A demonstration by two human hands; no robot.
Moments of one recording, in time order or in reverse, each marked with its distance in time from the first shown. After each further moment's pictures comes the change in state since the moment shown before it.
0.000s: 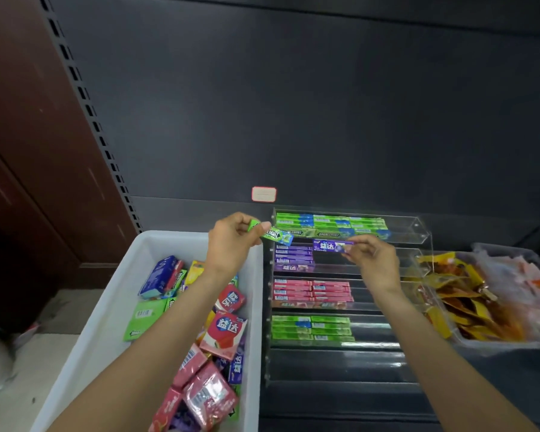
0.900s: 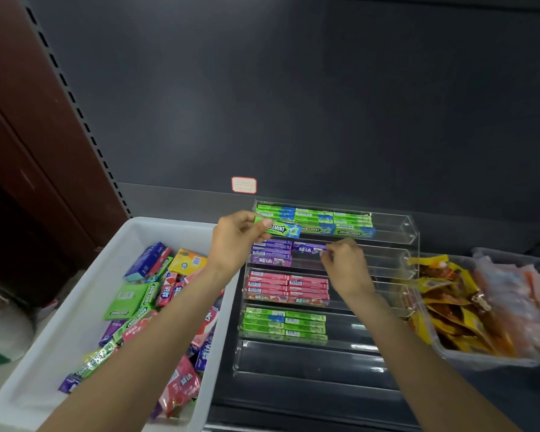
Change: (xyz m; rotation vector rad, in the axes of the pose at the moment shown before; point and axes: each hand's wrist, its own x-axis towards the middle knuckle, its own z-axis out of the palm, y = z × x) left_hand -0.019 0.016 0.055 -0.045 -0.026 -0.063; right_hand 0.019 0.025 -0.008 -0.726 -0.198 -0.306
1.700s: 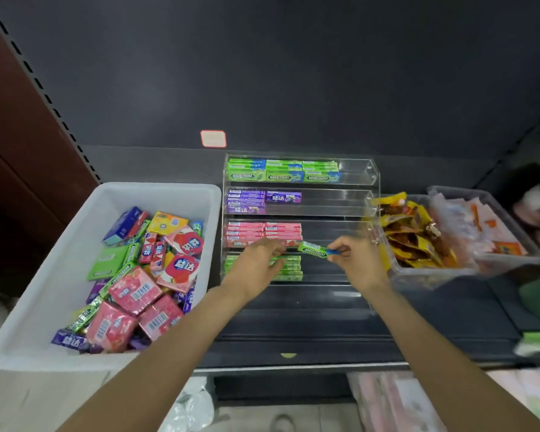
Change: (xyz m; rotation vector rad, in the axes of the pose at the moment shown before) left_hand -0.099 -0.049 0.054 0.656 -0.473 0.183; right_hand -0.098 0.064 -0.017 0.253 -0.070 0.146
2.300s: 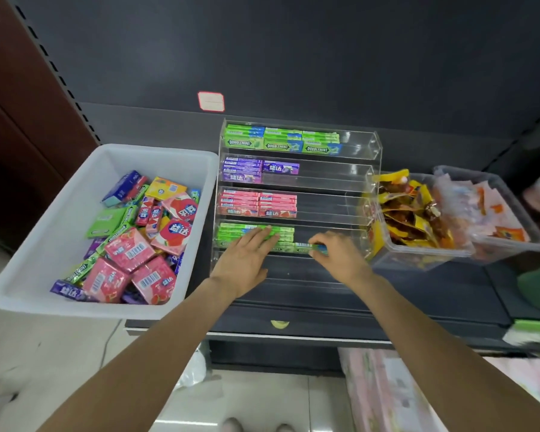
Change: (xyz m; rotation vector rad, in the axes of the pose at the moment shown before) left_hand -0.029 -0.017 0.043 0.577 -0.152 0.025; right_hand -0.014 0.024 0.016 -0.348 -0.296 -0.198
